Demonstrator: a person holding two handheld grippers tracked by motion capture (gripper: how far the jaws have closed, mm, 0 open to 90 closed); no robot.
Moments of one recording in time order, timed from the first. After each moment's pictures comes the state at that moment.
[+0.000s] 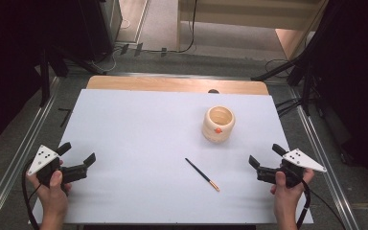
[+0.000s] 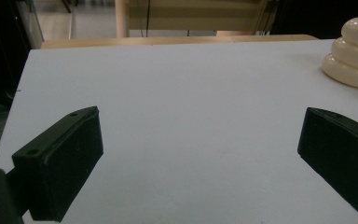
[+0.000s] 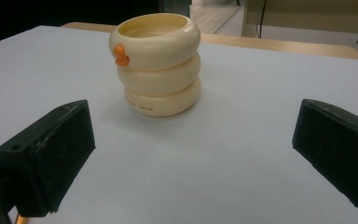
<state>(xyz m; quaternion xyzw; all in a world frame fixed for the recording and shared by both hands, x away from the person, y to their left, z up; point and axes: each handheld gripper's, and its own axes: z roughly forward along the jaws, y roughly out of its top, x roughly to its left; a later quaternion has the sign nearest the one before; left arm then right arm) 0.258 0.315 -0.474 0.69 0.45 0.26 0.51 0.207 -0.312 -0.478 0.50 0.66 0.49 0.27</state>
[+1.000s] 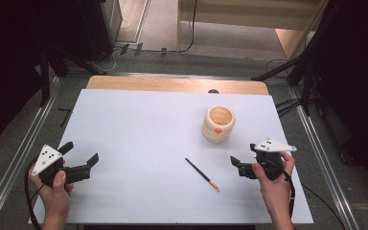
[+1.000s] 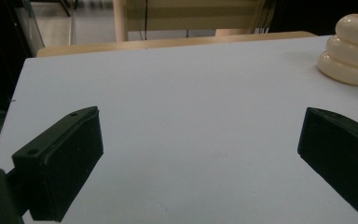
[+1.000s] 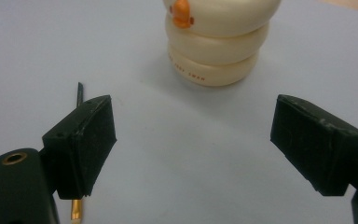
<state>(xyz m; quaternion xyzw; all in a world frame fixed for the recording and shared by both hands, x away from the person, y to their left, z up) 0.254 0.305 -0.466 0.70 0.44 0.27 0.50 0.230 -0.254 -0.447 0.49 0.76 0.37 0.19</state>
